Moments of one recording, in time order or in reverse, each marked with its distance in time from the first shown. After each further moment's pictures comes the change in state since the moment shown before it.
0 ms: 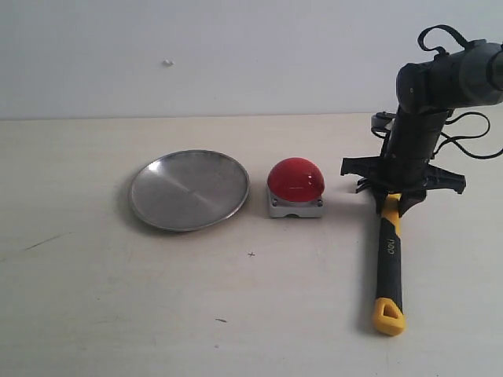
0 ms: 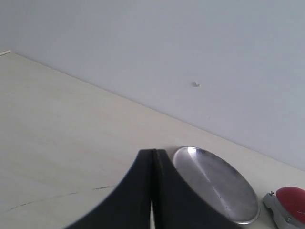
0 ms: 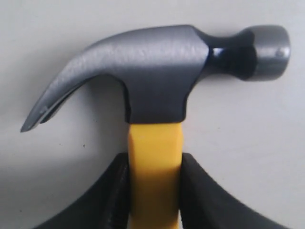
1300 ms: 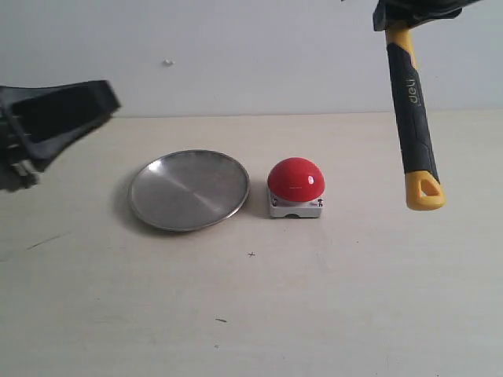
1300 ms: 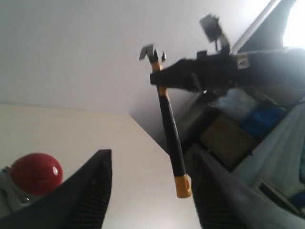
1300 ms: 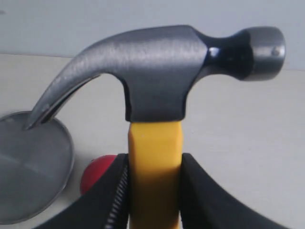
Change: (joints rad) left arm -0.195 1.180 -0.446 0.825 -1.125 -0.816; right arm 0.182 -0.623 0.011 -0.146 -0.082 -0.145
